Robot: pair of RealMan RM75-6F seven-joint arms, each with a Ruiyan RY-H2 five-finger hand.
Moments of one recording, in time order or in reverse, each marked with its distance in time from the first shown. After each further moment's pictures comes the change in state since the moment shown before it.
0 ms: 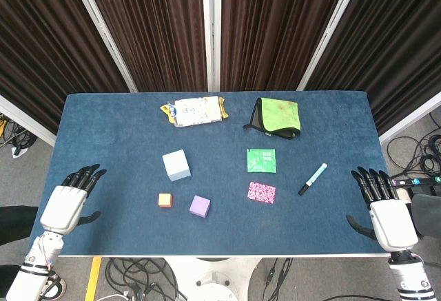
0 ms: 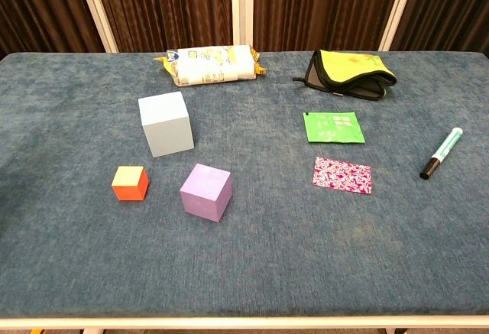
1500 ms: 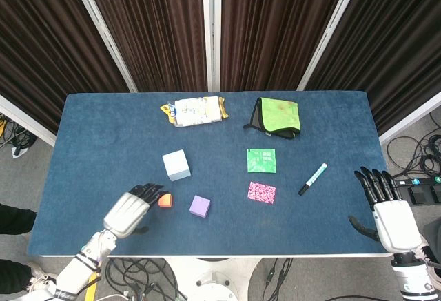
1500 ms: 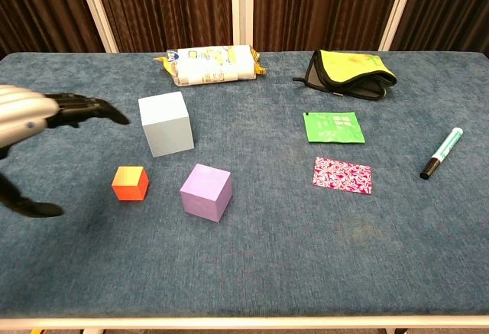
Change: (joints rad) left arm -0.179 -0.173 -0.003 -0.055 -0.023 -0.305 0.164; right arm -0.012 0.009 -0.002 0.004 -0.019 0.028 0.026
